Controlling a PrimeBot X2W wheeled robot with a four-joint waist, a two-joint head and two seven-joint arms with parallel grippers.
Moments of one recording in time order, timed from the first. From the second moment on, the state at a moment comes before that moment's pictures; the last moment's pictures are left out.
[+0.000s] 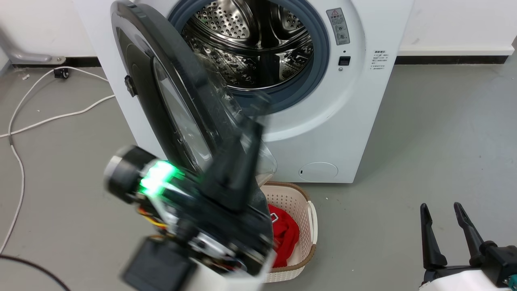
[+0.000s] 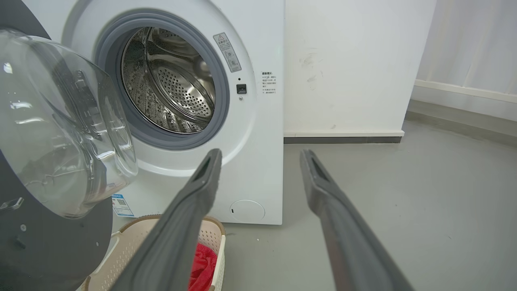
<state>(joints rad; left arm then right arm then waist) -0.26 0.05 -0.38 -0.47 -0.03 -0.10 -0.24 0.12 -0.05 -0.08 0.00 0.09 0.13 -0.21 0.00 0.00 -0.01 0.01</state>
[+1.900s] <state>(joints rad) -0.10 0.10 -0.57 -0.07 -0.20 0.08 -0.08 0.08 -0.05 -0.06 0.05 0.14 0.13 -0.22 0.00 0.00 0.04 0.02</state>
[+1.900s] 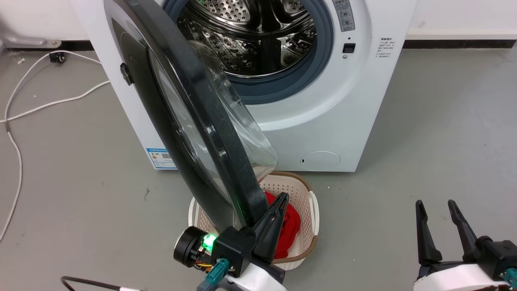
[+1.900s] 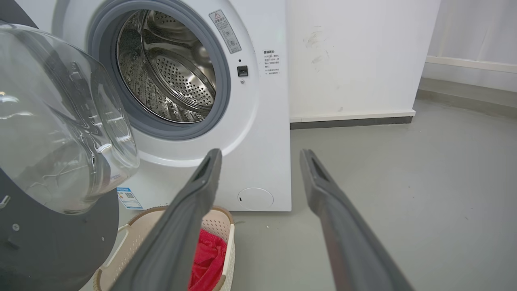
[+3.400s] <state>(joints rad) 0.11 0.21 -0.41 -0.19 -0.26 0.23 -0.13 0.09 -0.05 -0.10 -0.06 0.10 0.13 -0.15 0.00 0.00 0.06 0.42</state>
